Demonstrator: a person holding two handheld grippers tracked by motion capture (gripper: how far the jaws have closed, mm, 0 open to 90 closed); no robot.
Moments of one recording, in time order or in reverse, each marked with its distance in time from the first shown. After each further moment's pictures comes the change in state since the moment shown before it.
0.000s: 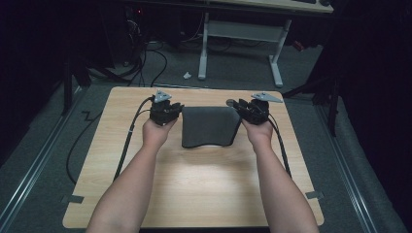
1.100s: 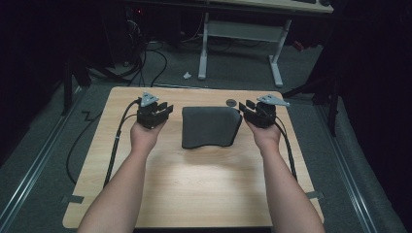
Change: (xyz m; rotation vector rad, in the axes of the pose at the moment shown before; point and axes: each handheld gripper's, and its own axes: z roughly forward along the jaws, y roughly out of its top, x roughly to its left) left arm 0.009 -0.005 -0.045 -0.043 0.078 -0.004; right arm 0.000 0.000 -0.029 -0.007 -0.053 -0.072
